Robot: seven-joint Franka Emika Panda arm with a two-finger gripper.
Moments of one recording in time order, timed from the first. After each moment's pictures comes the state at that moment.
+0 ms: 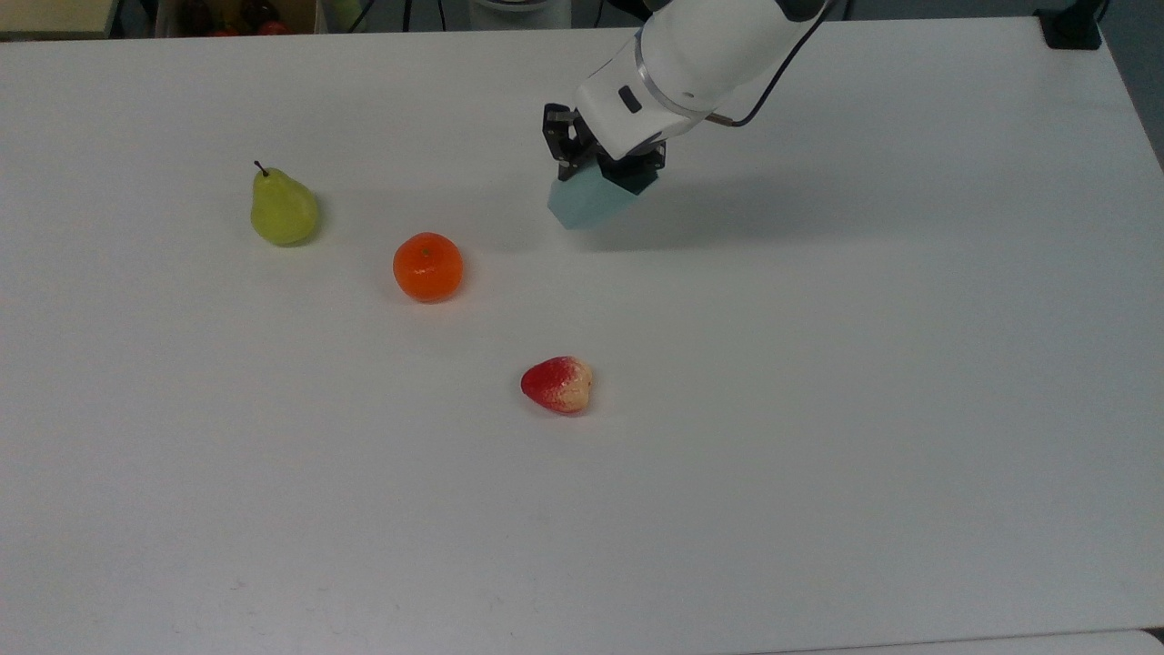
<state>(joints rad) 0.34 0.35 0.02 -1.57 -0.35 1.65 0.42</state>
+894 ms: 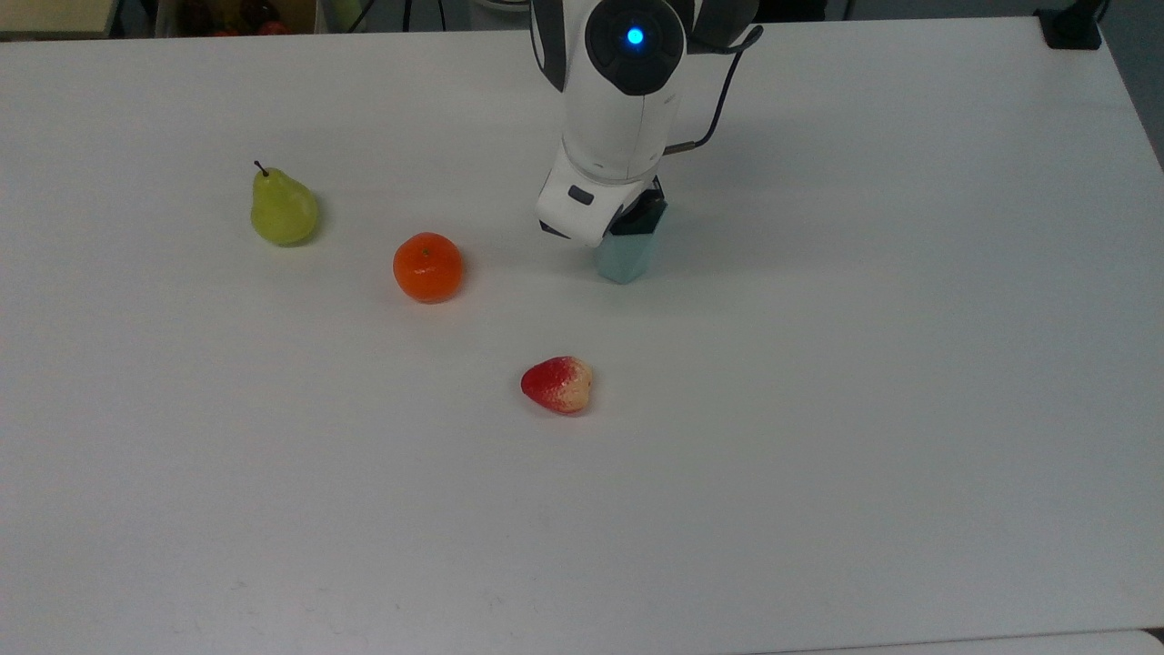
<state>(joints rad) 0.23 0.41 0.03 -1.65 -0.04 1.90 -0.08</state>
